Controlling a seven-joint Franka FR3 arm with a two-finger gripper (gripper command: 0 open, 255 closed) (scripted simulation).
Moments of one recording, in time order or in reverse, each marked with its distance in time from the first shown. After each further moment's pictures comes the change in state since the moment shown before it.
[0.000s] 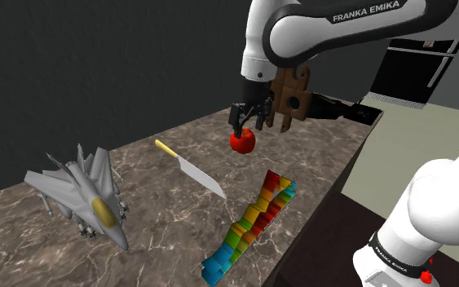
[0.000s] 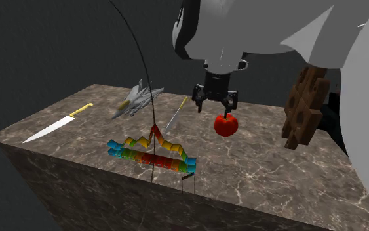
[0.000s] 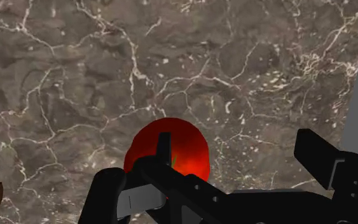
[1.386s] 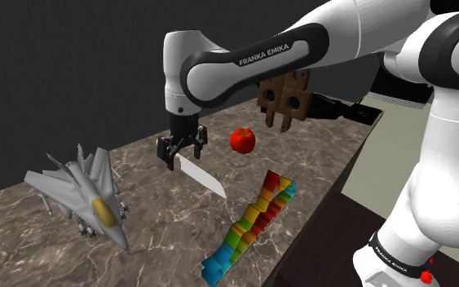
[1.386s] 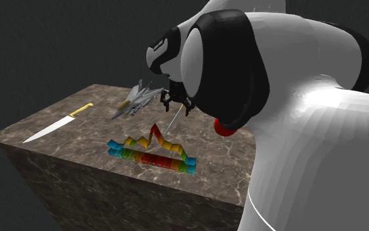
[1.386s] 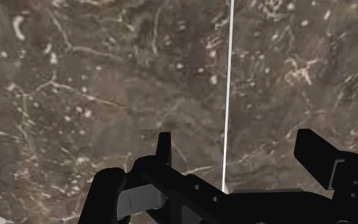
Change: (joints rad) arm 0.128 0.555 0.144 0.415 -0.159 0.106 0.240
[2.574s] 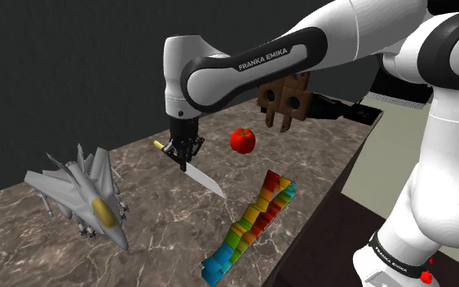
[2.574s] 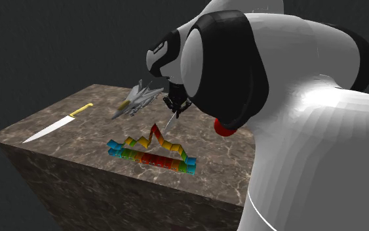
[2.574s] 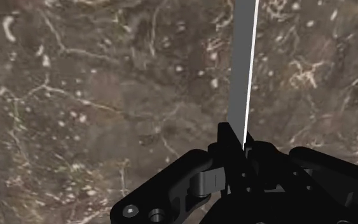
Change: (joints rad) arm 0.002 0.005 0.000 -0.016 -0.003 0.021 0.003
